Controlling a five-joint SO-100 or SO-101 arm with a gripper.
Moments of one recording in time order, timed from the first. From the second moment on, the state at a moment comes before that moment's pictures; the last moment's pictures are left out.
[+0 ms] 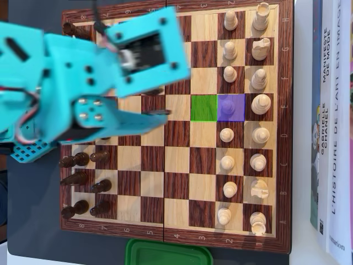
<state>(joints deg) -6.4 115.5 110.0 60.0 79.9</state>
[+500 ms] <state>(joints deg) -5.4 96.4 89.5 69.3 80.0</state>
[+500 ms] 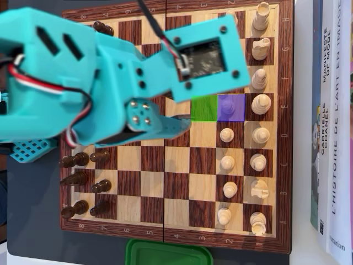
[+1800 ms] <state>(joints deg) -7.0 73.3 74.8 69.3 80.0</state>
